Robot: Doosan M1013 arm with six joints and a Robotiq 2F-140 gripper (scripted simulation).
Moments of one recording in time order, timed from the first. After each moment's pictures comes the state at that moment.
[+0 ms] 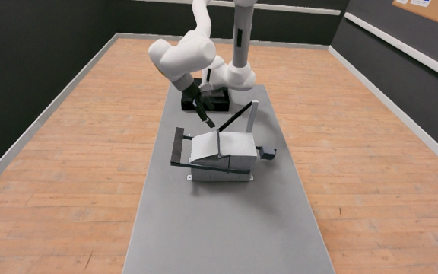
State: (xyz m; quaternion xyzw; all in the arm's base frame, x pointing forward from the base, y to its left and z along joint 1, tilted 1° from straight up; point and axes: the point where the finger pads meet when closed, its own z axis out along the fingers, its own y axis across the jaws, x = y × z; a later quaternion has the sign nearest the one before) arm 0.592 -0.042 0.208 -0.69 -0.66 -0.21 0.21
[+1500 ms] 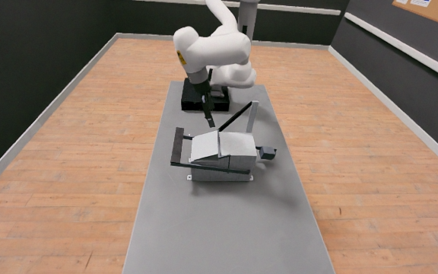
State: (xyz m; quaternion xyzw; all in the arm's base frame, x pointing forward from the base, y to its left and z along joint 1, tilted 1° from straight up) arm 0.592 -0.042 0.209 -0.71 -0.68 -0.11 0.11
